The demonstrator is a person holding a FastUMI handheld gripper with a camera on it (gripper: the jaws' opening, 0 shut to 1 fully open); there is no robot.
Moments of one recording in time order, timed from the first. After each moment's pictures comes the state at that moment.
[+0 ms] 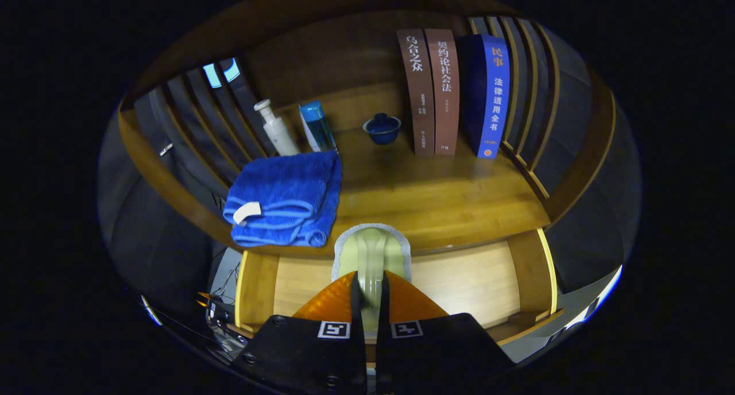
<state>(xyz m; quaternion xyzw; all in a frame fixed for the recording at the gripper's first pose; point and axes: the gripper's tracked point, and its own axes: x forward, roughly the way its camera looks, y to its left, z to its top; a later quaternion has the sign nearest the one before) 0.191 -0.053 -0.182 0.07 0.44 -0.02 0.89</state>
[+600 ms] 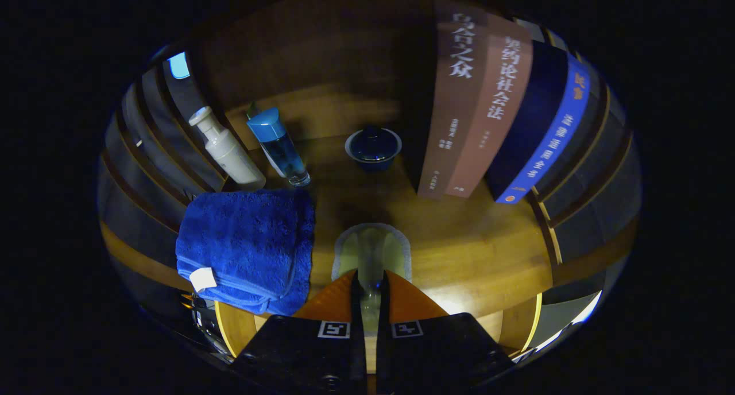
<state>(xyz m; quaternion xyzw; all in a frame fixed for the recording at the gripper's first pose) 0.311 -0.066 -0.223 0.03 0.49 -0.04 0.87</state>
